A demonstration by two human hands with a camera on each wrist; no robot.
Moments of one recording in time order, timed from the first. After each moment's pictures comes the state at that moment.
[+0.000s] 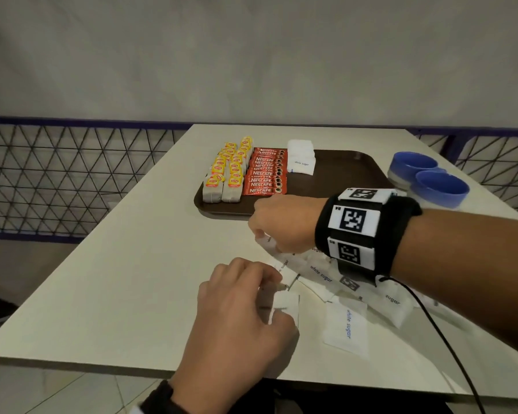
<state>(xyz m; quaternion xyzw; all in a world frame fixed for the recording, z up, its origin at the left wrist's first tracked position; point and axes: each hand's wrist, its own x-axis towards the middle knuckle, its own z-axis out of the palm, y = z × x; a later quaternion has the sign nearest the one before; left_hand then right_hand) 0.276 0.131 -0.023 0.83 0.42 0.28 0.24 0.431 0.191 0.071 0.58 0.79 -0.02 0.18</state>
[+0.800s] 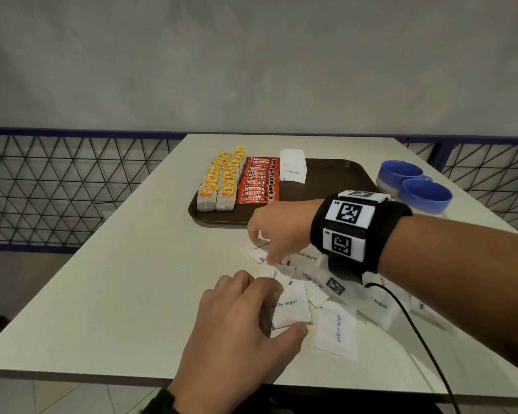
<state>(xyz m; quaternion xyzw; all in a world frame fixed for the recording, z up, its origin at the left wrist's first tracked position) 0.282 0.124 -0.021 0.86 0.42 0.24 0.17 0.448 0.208 0.061 0.62 0.76 -0.09 0.15</state>
